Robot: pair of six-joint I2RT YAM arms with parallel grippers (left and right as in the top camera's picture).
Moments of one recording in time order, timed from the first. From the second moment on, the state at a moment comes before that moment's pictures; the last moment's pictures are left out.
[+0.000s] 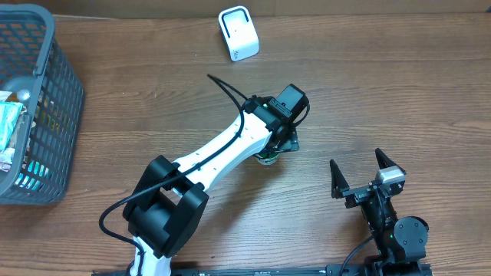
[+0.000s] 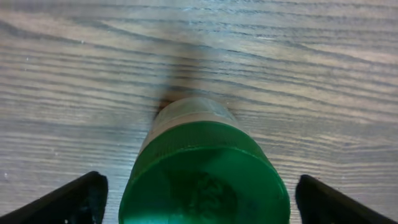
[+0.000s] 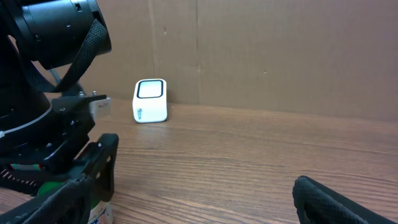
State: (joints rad) left arm -0.74 2.00 1.56 -0.93 -0.09 -0.85; right arm 0.10 0.01 0.02 -0.02 -0.15 0.02
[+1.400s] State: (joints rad) left arm -0.68 2.00 1.53 -0.87 0.01 0.04; right arm 0.10 0.01 0.02 -0.02 -0.15 0.02
